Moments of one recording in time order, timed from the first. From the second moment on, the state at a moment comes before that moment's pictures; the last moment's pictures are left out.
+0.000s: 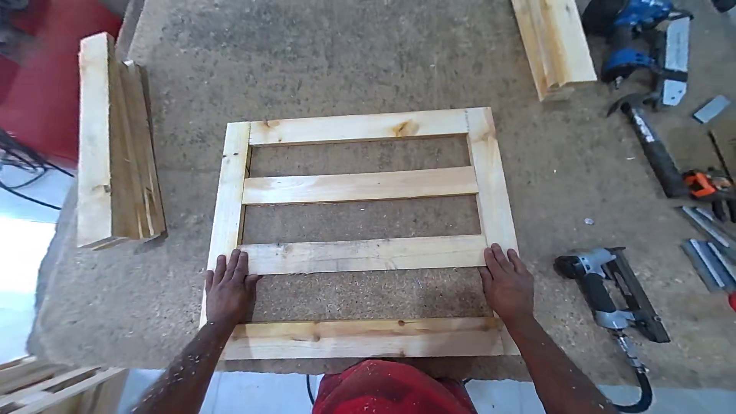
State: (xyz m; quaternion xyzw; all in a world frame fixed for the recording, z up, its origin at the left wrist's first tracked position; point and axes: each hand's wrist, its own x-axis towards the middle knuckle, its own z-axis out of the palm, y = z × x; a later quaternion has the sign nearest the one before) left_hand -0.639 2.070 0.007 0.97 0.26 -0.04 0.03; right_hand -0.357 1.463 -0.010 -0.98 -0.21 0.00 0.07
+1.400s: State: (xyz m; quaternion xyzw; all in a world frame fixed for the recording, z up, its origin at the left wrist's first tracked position) left_hand -0.393 1.803 0.002 0.98 0.13 -0.05 0.13; right_hand -0.321 1.449 0.162 -0.74 0.21 0.40 0.50
